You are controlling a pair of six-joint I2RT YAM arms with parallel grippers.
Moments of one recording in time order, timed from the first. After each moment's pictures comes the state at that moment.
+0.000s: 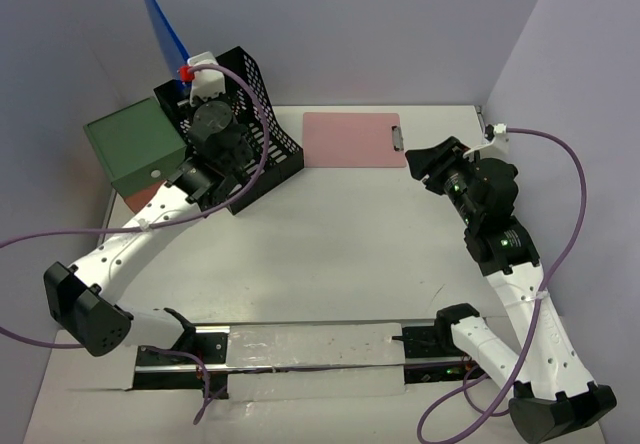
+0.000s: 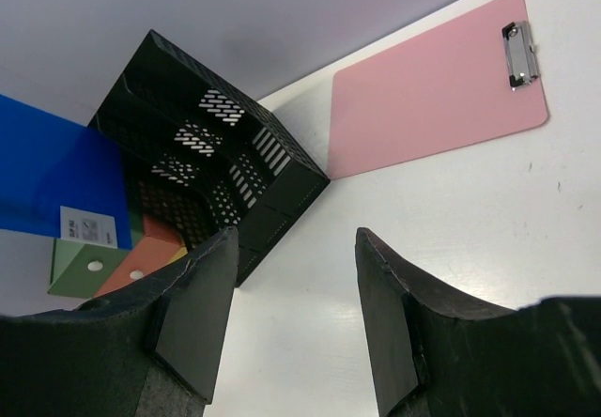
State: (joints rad) left arm -0.67 1.36 1.35 0.21 -1.20 0.15; right arm 0.23 0.78 0.96 -0.33 0.01 0.70
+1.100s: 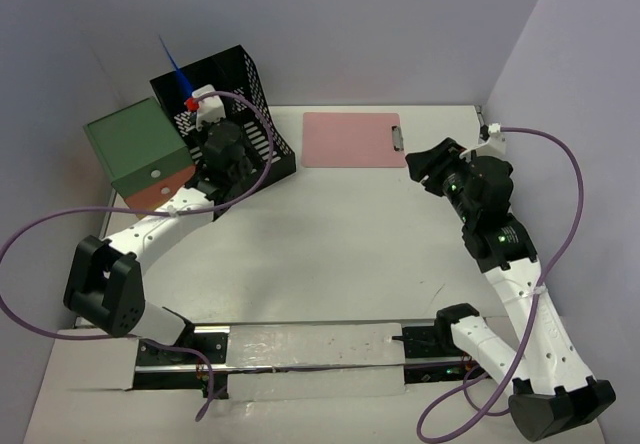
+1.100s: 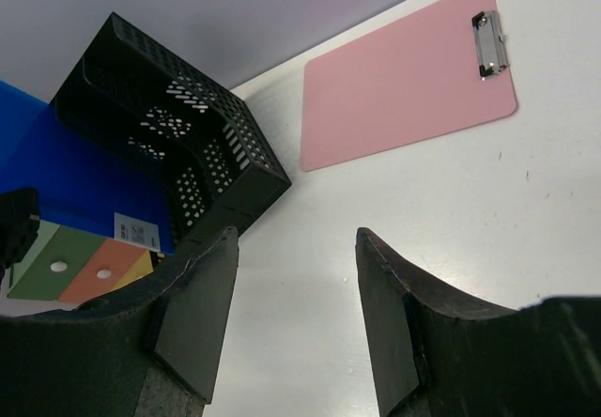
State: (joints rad) left arm -0.53 1.46 1.06 0.43 -1.11 -0.05; right arm 0.23 0.80 0.96 -0.37 0.03 0.66
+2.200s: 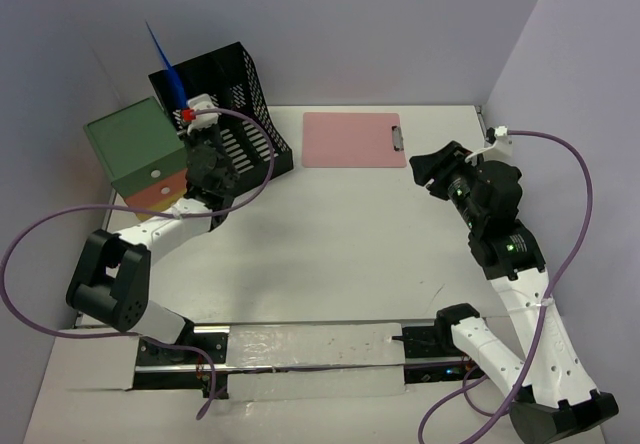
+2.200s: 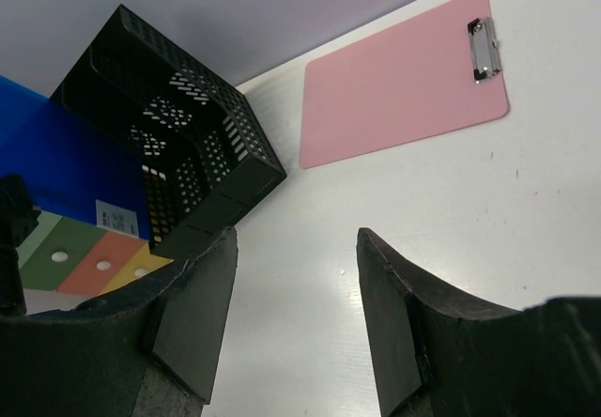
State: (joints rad) left arm -0.46 1.49 0.88 1.04 -0.96 0.35; right arm 0.23 0.76 0.98 -0.43 0.03 0.63
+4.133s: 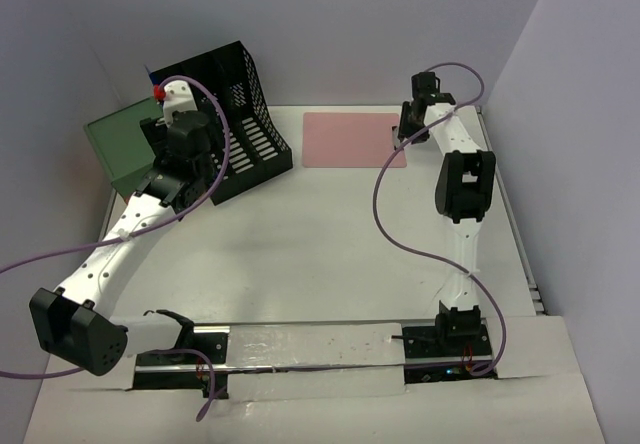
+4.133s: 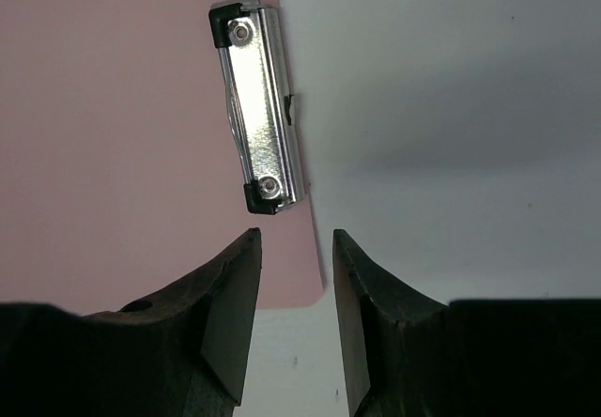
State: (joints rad) left arm -0.43 1.25 1.20 -0.23 -0.81 -0.21; right arm 0.04 2.39 2.18 -0.79 0.04 0.22
